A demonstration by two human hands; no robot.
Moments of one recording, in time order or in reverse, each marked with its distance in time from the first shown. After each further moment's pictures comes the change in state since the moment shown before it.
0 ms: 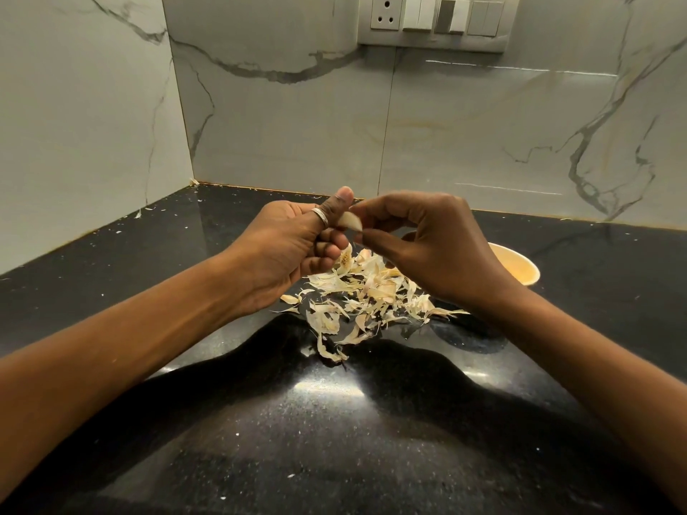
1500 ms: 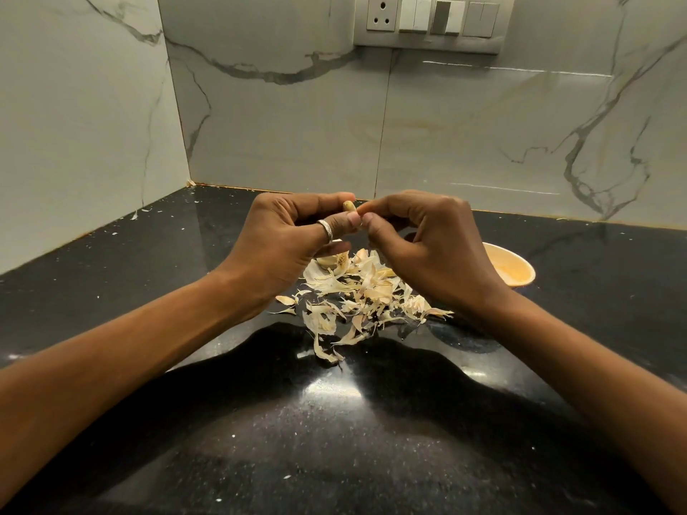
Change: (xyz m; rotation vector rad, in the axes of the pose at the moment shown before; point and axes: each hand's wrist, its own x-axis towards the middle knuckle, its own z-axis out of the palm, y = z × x) left_hand 0.001 -0.015 -0.005 0.155 -0.012 0.422; right_hand -0.004 -0.005 0.005 -0.121 0.162 0.026
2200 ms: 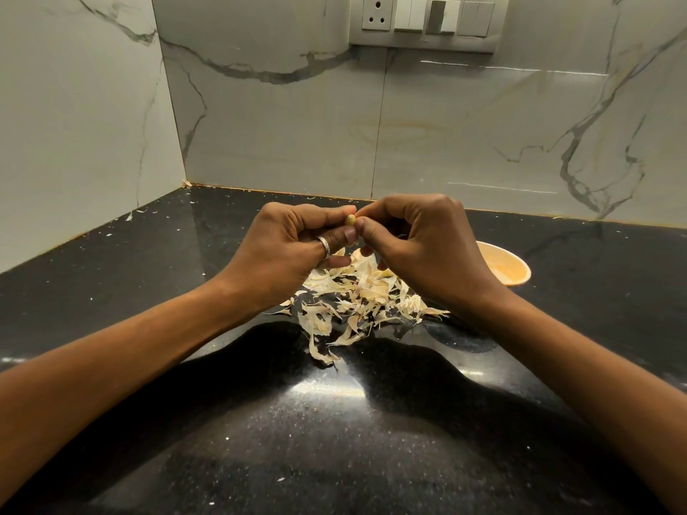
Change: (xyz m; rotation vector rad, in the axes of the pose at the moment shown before) left_hand 0.001 -0.013 -0.002 0.104 -0.104 0.058; right_hand 0.000 0.003 -0.001 0.061 -0.069 0.059
